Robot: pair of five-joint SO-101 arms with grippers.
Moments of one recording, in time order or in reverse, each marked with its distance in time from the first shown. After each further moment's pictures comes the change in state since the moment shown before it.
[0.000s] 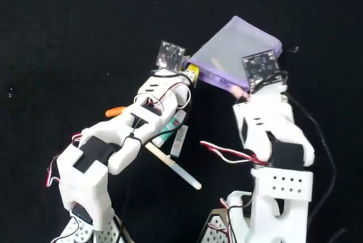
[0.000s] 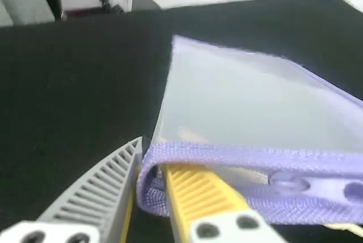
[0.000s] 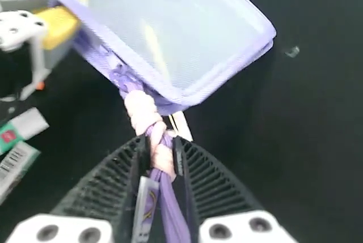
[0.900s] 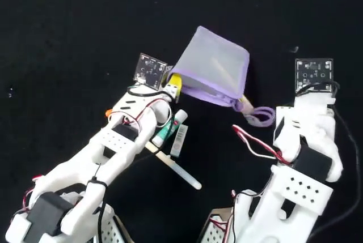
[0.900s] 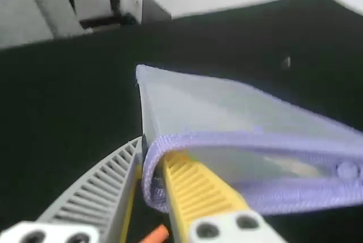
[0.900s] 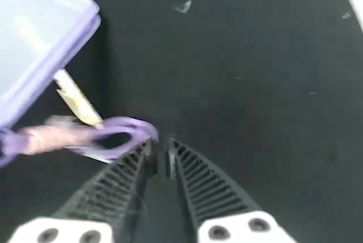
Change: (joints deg) left arm -1.3 -36.6 24.5 14.0 -2.3; right arm 21.4 -0.1 -1.9 0.0 3.8
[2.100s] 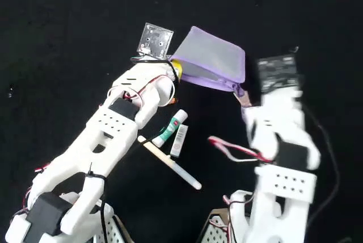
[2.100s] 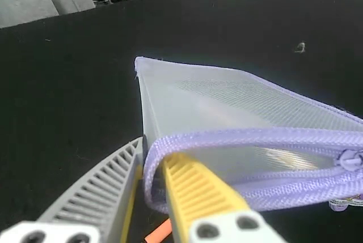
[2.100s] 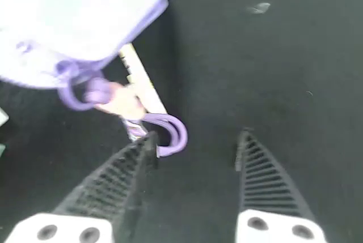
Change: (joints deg) left arm -1.1 -0.1 -19.9 28.7 0.0; right arm -15.6 0.0 6.1 -1.3 -3.7
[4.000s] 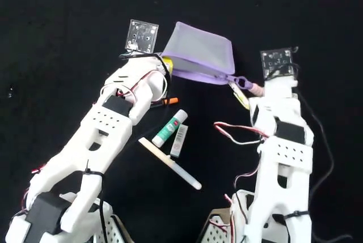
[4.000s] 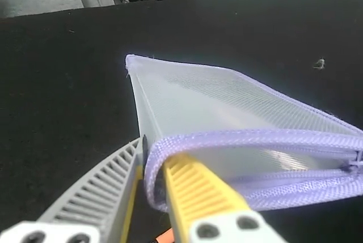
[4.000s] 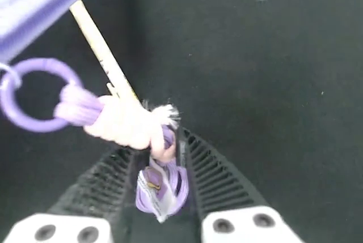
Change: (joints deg) left arm -3.4 0.0 0.0 0.2 3.5; right arm 3.5 17.3 2.4 -18.6 -0.5
